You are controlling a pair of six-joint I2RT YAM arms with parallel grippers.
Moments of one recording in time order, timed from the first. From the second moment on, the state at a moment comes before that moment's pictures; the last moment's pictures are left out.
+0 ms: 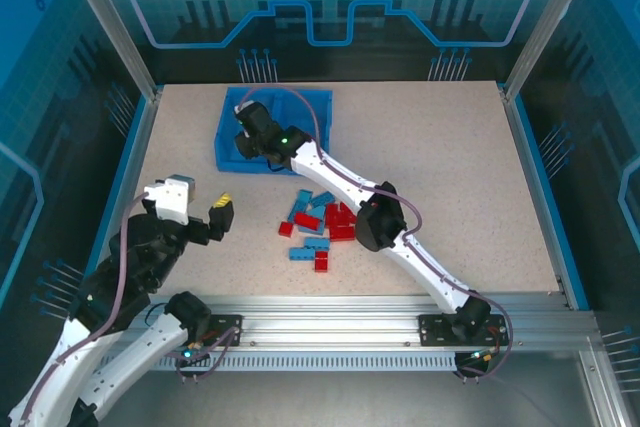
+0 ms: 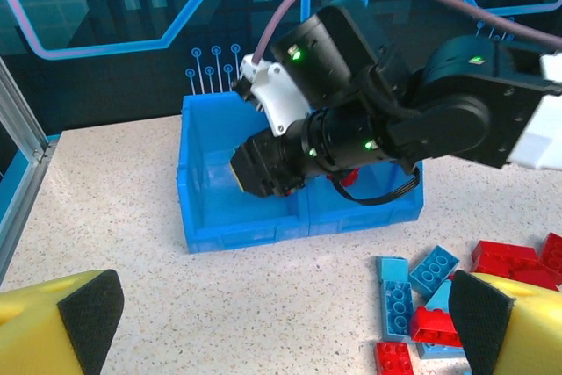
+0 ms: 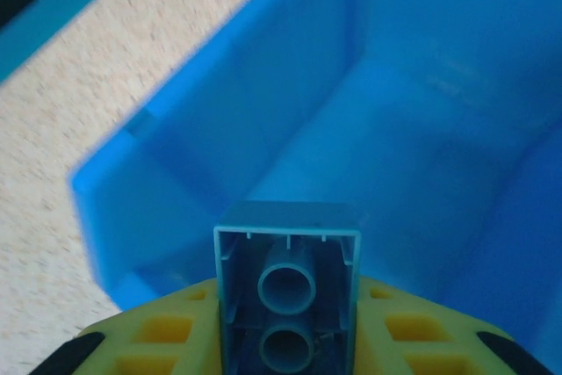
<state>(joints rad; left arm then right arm) -0.55 0.40 0.85 -0.73 -0.37 -0.11 0.85 2.75 2.79 -0.70 0.15 0.26</state>
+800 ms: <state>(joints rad) -0.53 0.49 0.84 -0.73 -0.29 -0.11 0.86 2.02 2.22 -0.78 0.10 0.21</state>
